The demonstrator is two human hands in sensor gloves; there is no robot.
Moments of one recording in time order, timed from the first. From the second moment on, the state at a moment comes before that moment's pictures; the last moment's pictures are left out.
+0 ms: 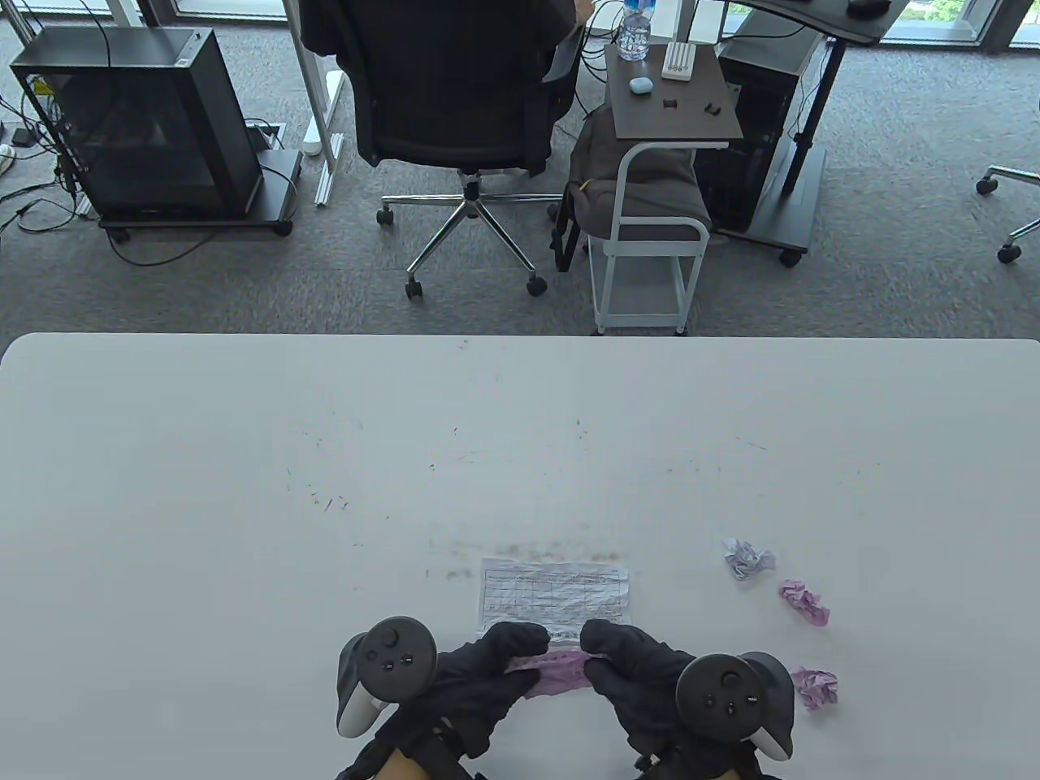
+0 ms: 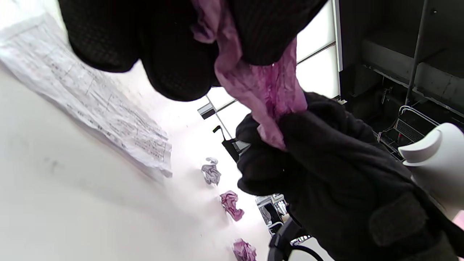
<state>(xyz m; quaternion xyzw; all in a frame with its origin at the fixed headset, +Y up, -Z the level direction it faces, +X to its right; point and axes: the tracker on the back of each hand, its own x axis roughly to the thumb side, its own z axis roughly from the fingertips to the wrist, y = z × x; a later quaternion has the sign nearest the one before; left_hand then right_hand) -0.127 -0.718 -0.221 -0.10 -0.25 0.49 0.83 0.130 -0.698 -0.206 0.22 -0.01 0.90 0.37</state>
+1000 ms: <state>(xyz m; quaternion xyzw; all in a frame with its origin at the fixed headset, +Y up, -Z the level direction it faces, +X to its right) -0.127 -0.724 -0.223 -0.11 -0.23 0.48 0.84 0.130 -0.703 -0.212 0.24 0.02 0.89 0.39</state>
